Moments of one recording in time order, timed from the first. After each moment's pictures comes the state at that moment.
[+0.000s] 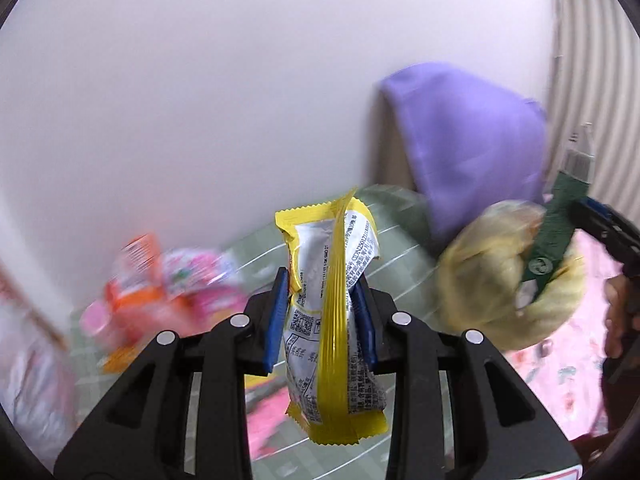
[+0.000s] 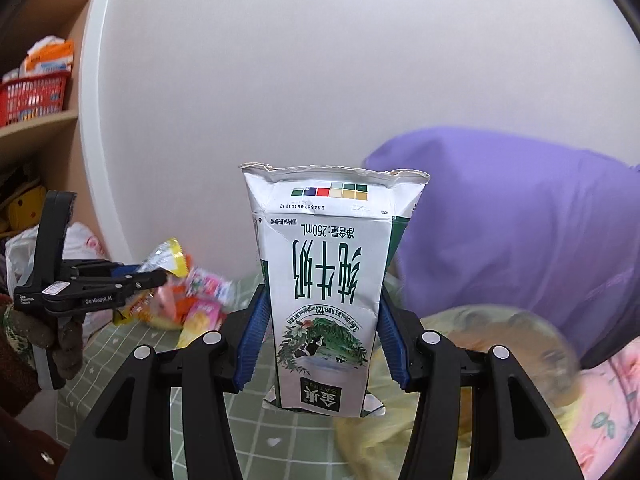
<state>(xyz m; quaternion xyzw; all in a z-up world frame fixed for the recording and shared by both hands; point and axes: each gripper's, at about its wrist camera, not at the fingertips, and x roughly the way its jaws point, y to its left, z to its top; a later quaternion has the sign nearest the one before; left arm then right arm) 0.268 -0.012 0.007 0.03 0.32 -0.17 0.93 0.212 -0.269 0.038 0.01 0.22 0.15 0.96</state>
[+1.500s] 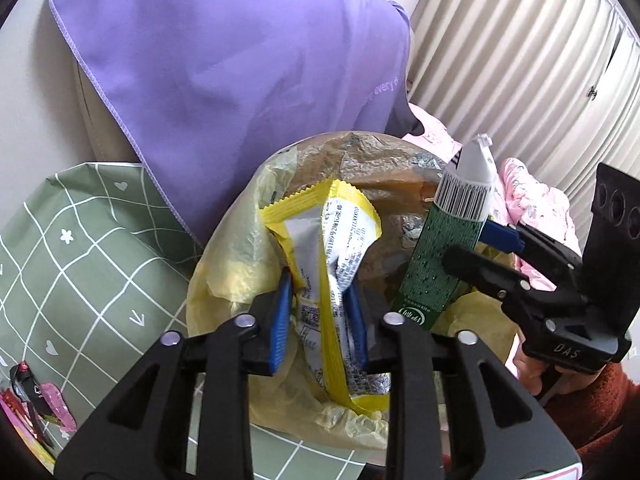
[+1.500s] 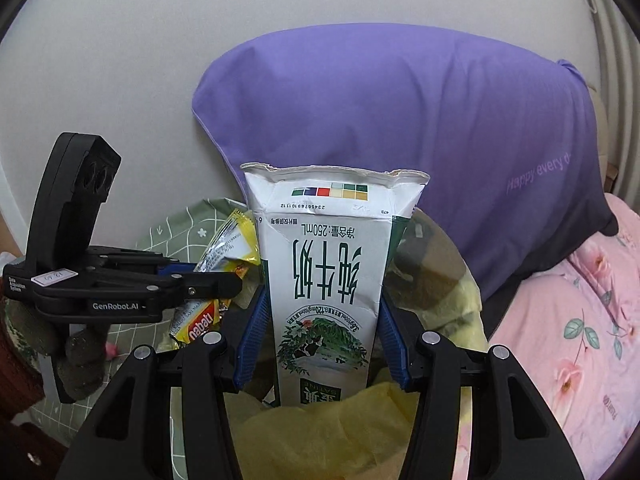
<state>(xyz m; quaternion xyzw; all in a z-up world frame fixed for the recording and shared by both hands) 0.367 -0.239 -0.059 0.05 0.45 -0.43 0.78 0.229 -0.379 -0.046 0.09 0.34 0.02 0.94</state>
